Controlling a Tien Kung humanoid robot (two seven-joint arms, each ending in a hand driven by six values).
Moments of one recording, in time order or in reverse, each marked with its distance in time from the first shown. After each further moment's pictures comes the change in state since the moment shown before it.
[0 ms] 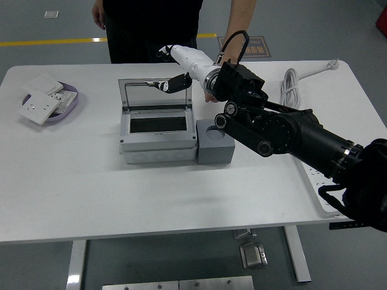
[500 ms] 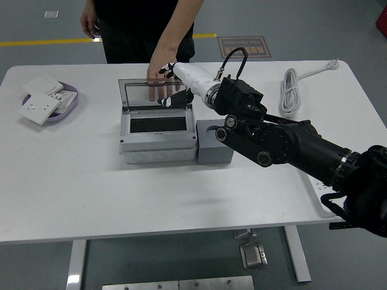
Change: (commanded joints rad) left arm 0.002 -0.006 0.005 0.000 -0.008 0.003 -0.001; right arm -0.048 0.000 -0.066 0.059 0.022 -0.017 0.004
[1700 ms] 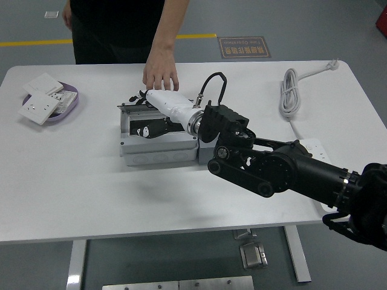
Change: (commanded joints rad) left arm 0.012 -0.011 0.005 0.000 -0.008 0.000 -0.006; right arm -0.101 -0.030 -0.006 0.200 -0.058 0.003 -0.014
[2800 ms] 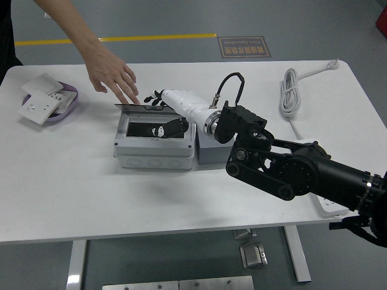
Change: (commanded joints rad) left arm 0.004 -0.006 0.002 0.000 -0.001 0.008 -0.001; right arm -0.028 -0.106 0.001 0.147 -0.027 -0.002 -0.026
